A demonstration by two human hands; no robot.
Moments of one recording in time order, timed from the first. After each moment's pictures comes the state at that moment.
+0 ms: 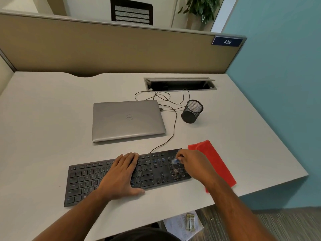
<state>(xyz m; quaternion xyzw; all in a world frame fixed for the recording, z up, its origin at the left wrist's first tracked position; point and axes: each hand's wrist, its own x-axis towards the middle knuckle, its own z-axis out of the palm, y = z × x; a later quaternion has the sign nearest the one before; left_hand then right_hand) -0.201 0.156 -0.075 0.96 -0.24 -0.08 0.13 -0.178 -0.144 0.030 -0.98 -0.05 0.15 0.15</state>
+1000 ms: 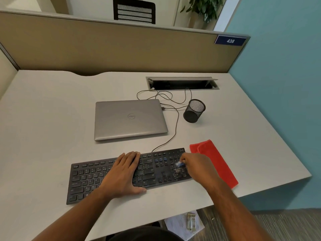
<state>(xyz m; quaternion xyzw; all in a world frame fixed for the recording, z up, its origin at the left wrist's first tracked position) -0.201 0.156 -0.075 0.96 -0.24 -0.07 0.13 -0.192 -0.145 0.030 -0.99 -0.05 0.13 0.07</state>
